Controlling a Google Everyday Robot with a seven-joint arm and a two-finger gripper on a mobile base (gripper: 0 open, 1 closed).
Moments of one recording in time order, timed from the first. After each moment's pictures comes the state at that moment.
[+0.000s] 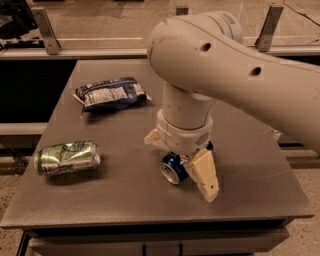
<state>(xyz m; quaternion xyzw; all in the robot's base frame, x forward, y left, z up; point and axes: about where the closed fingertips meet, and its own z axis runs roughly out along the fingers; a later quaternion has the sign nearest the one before) 0.406 -0.040 0.832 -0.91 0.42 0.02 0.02</state>
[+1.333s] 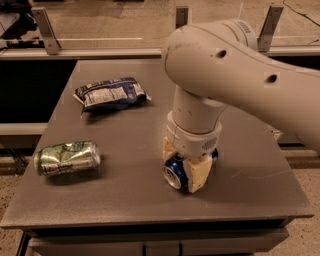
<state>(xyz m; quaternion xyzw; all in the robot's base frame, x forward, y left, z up) 0.406 -0.056 0.823 -0.89 0.46 0.02 0.03</state>
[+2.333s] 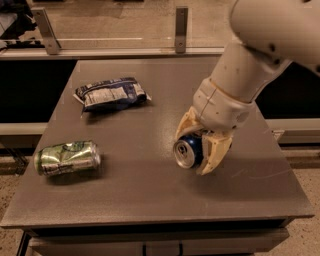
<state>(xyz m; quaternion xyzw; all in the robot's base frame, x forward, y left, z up) 0.415 -0.069 0.876 -0.86 0.47 0.13 0.13</state>
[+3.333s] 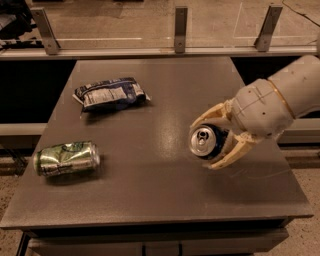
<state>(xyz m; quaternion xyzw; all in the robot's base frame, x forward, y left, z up) 0.413 -0.089 0.903 -0.76 0.50 0.24 0.33</state>
